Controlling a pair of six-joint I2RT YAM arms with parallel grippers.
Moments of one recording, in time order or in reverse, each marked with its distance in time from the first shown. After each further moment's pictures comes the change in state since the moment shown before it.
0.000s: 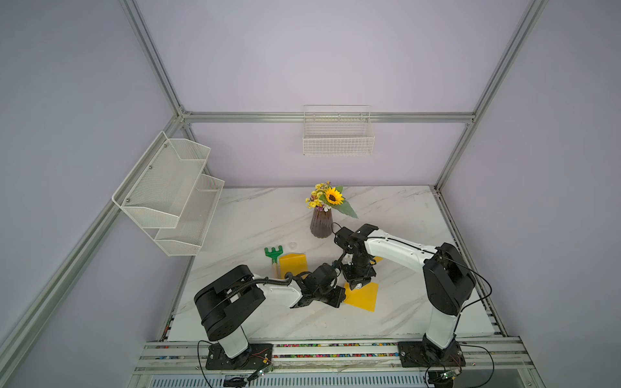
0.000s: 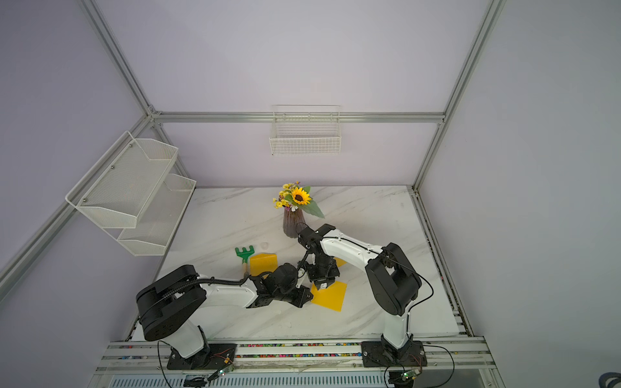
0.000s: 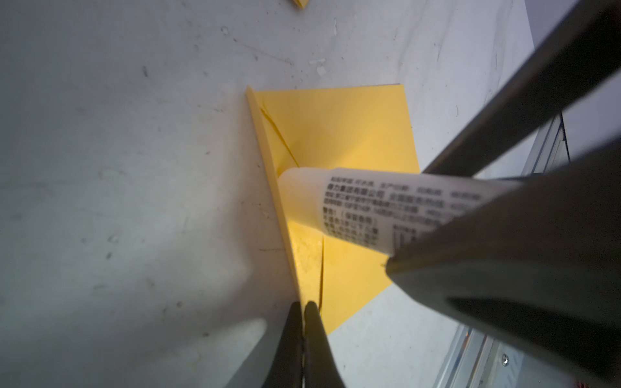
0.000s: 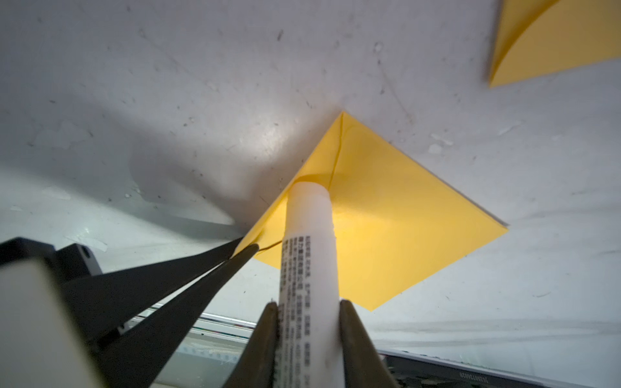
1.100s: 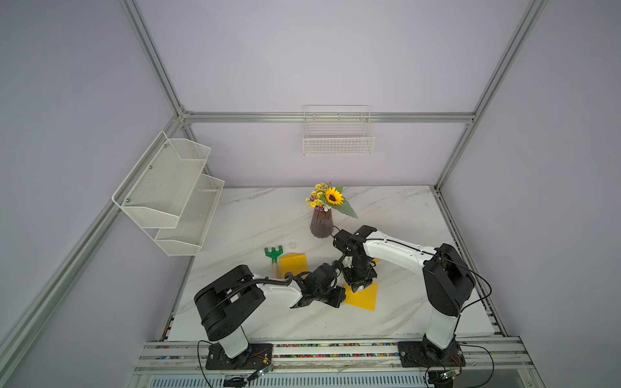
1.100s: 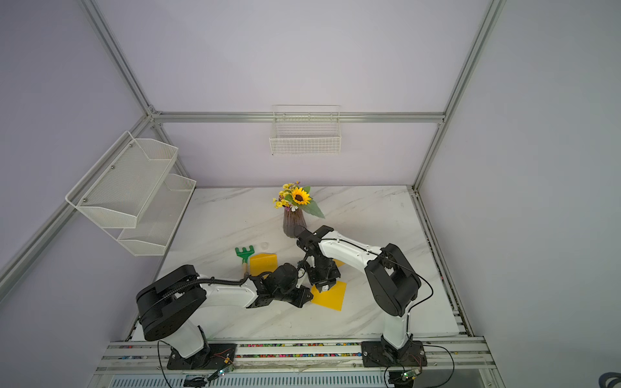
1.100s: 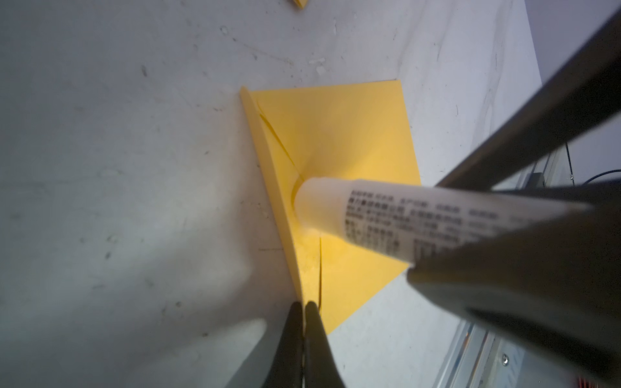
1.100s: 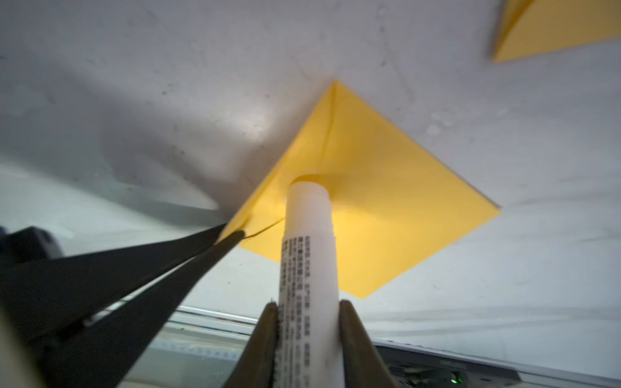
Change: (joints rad) left arm 0.000 0.000 0.000 0.000 0.000 0.000; right arm 0.024 -0.003 -0.007 -0.072 0.077 -0.008
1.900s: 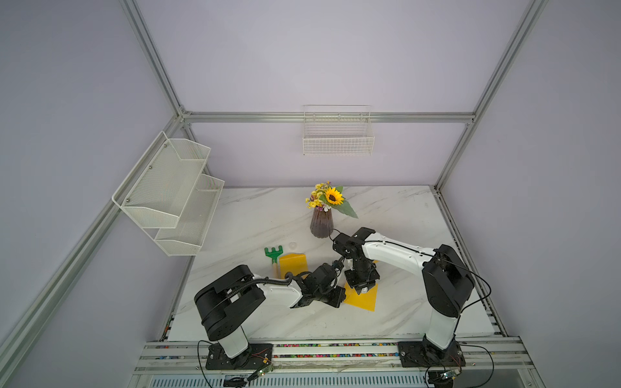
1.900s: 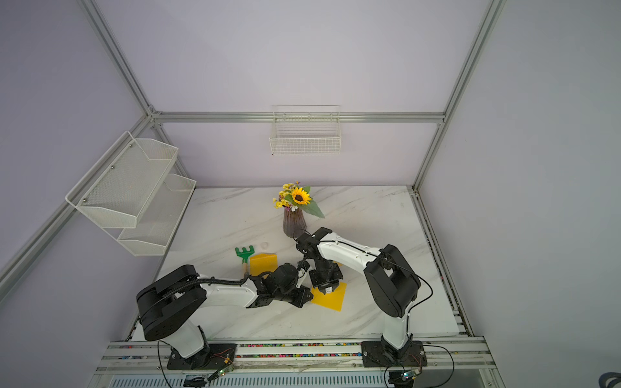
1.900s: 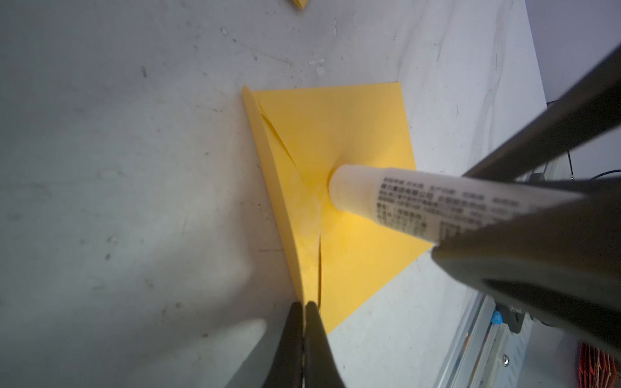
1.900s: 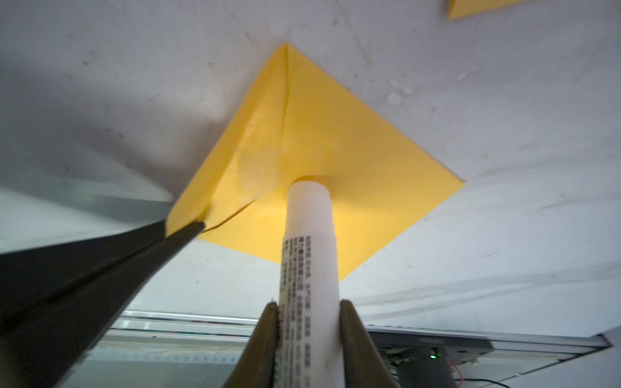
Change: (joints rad) left arm 0.000 0.001 0.002 -0.001 0.000 0.000; right arm 0.020 -0.014 -0.021 0.026 -0.087 0.018
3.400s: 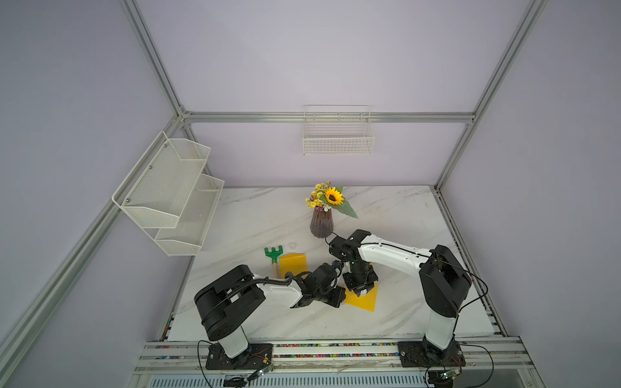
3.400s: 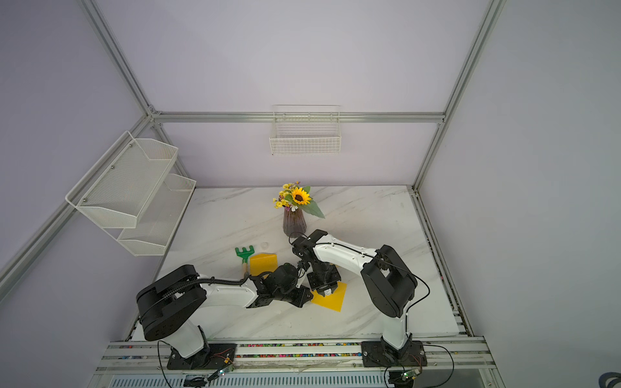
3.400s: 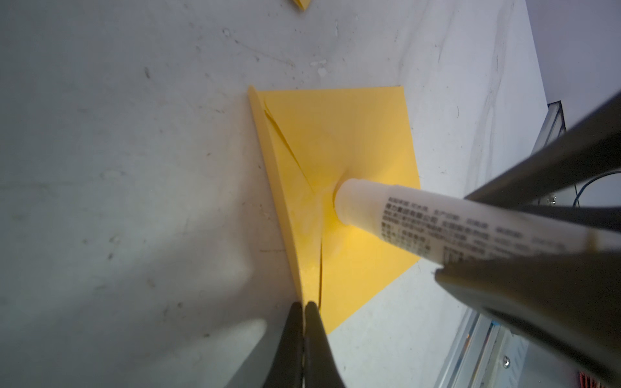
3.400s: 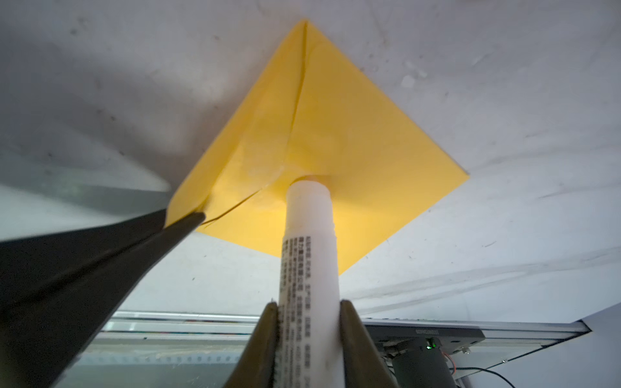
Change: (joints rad) left arm 0.000 0.000 0.000 -0.001 -0.003 0.000; right arm 0.039 0.015 0.013 -0.029 0.030 0.018
